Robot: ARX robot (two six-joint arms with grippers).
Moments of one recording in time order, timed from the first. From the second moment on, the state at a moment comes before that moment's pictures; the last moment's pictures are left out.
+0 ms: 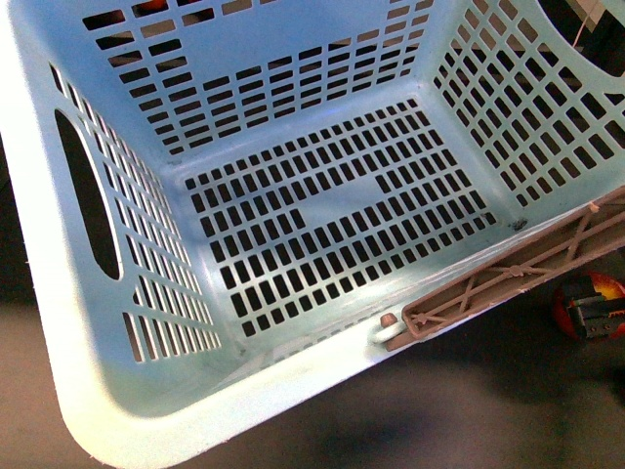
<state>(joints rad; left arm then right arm) -0.69 1.63 1.19 0.03 0.01 -1.06 -0.15 2.28 0.80 0.51 0.03 -0.35</state>
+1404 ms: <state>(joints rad) -0.69 1.63 1.19 0.03 0.01 -1.06 -0.31 1.94 0.63 0.53 -0.10 -0.31</state>
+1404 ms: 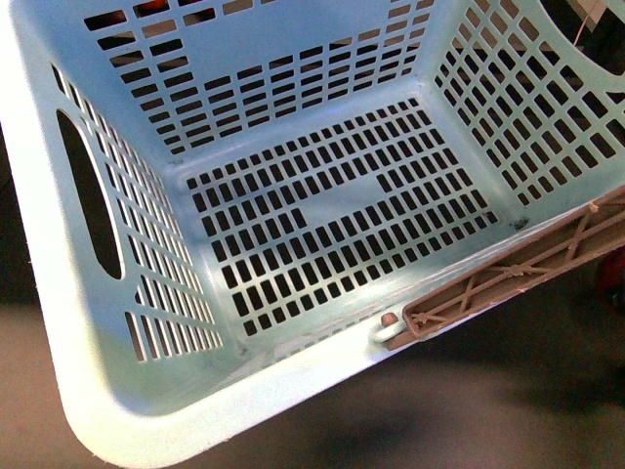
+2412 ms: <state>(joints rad) -0.69 1.63 1.19 0.03 0.01 -1.06 0.06 1.03 0.54 0.26 -0.02 -0.09</state>
